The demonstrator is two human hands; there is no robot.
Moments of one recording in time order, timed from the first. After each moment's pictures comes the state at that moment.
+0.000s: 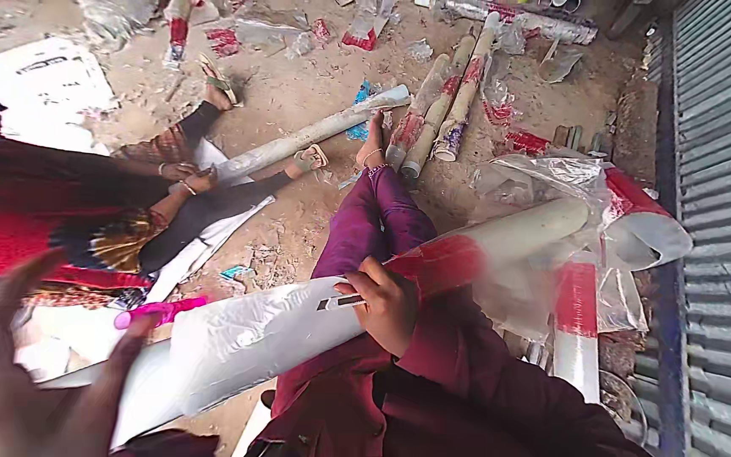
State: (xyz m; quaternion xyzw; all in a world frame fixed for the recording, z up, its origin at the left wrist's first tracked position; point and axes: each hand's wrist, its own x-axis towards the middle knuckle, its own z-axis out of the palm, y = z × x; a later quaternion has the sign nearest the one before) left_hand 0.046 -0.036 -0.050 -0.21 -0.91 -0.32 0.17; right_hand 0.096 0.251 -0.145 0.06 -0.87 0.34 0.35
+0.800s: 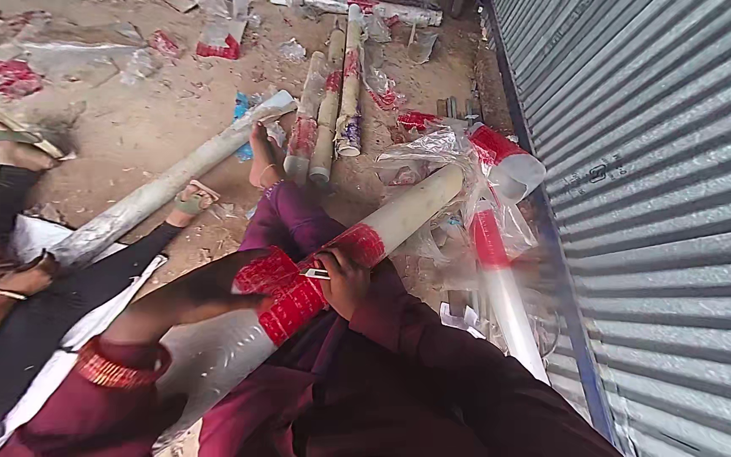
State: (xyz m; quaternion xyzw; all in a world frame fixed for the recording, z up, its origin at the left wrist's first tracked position) left_hand -0.075 0.187 -0.125 -0.44 -0.78 -0.12 -0.42; right_hand 0.110 0.337 -0.229 -0.16 -0.90 0.26 0.32
